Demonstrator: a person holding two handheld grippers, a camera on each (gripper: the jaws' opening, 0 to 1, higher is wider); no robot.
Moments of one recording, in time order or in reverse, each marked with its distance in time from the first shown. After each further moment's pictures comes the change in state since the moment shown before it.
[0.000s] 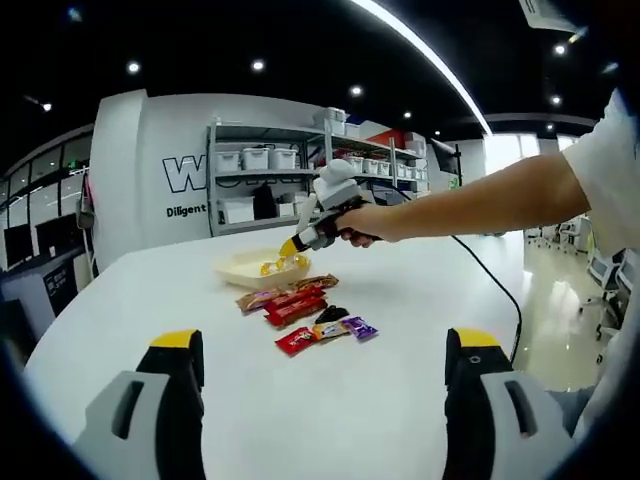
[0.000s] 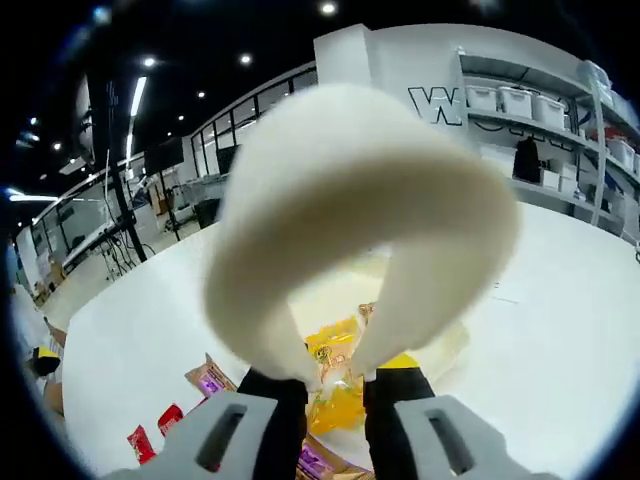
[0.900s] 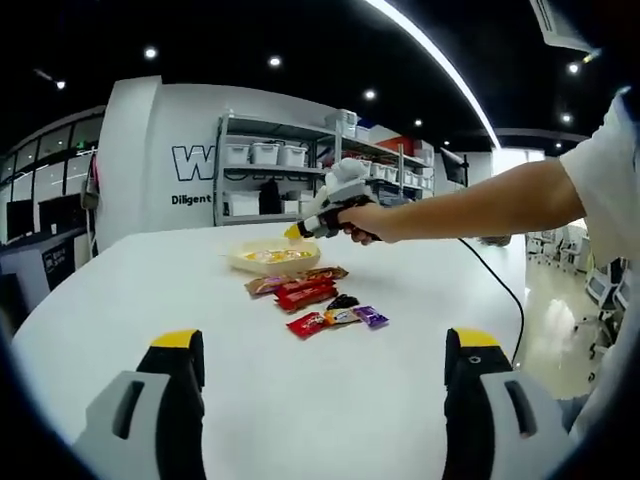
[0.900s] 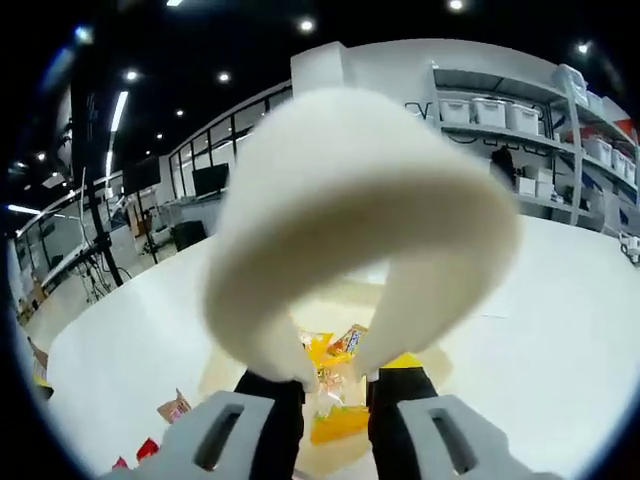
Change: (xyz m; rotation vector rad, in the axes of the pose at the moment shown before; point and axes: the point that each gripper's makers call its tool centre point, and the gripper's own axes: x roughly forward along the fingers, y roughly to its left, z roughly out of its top) left arm -0.006 0.017 -0.019 -0.085 -0.006 0.002; right arm 0.004 -0.015 0.026 0.036 -0.108 -0.090
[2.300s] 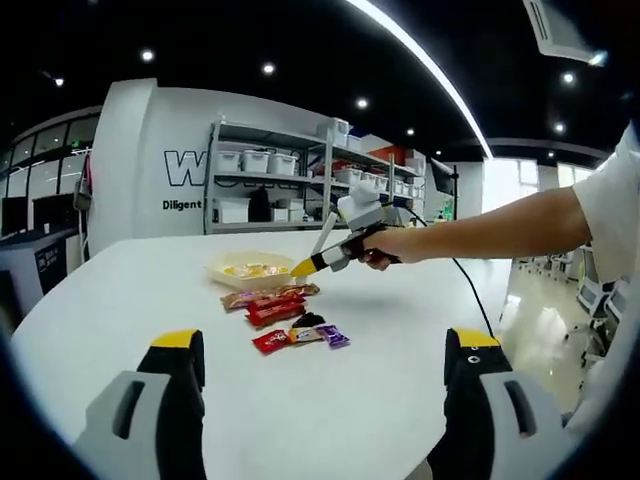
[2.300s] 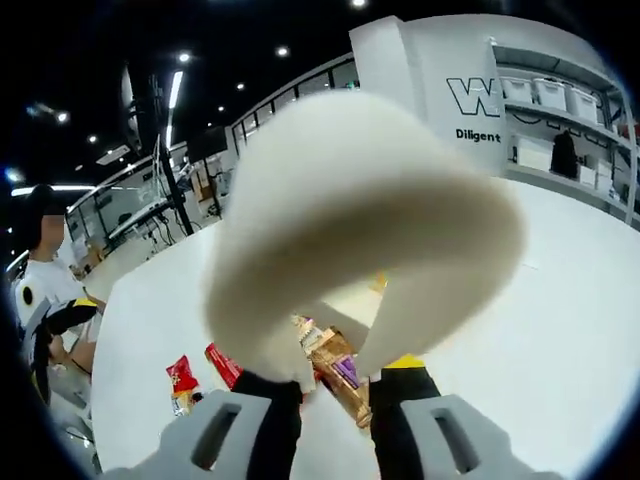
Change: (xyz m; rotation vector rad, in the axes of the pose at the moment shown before) left arm -0.008 -0.040 0.025 -0.015 -0.032 -0.037; right arm -0.075 0.042 -0.072 -0.107 0.162 0.275
